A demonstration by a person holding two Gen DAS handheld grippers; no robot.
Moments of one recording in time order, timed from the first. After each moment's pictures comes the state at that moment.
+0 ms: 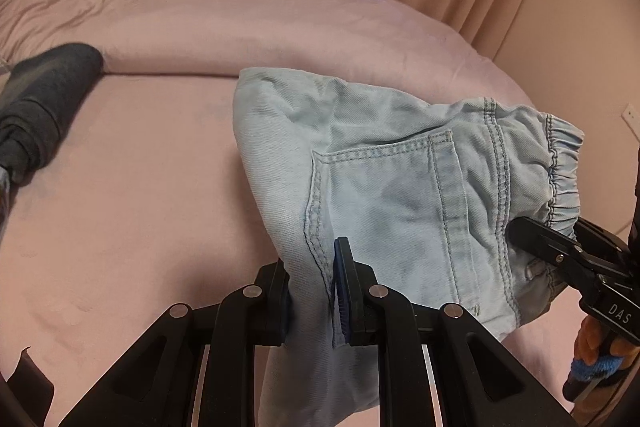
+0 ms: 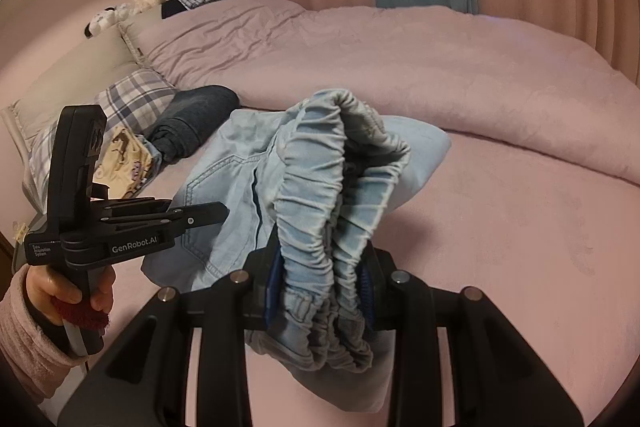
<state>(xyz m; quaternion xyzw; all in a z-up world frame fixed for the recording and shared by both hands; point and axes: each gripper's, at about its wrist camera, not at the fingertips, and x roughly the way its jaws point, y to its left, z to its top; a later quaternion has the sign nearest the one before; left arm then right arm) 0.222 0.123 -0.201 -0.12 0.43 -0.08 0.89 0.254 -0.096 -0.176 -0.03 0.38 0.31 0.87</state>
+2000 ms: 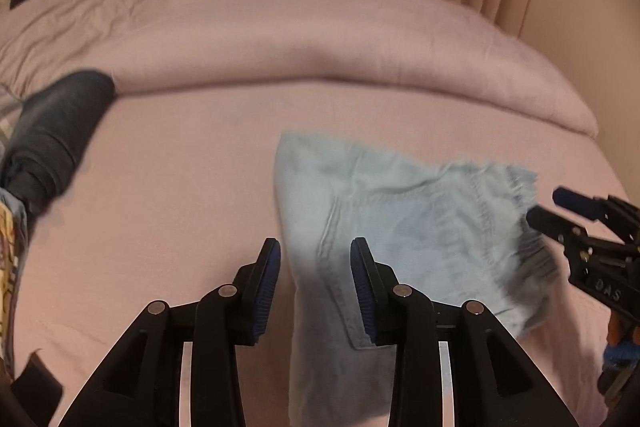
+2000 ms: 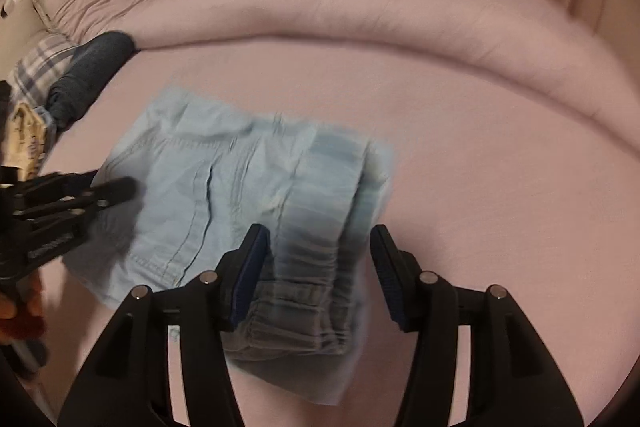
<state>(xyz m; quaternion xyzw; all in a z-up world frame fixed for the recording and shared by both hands) 0.234 0.113 -0.208 -0.04 0.42 -0.03 0.91 0.294 -0.093 -0.221 -0.10 0.43 0.14 0.89</state>
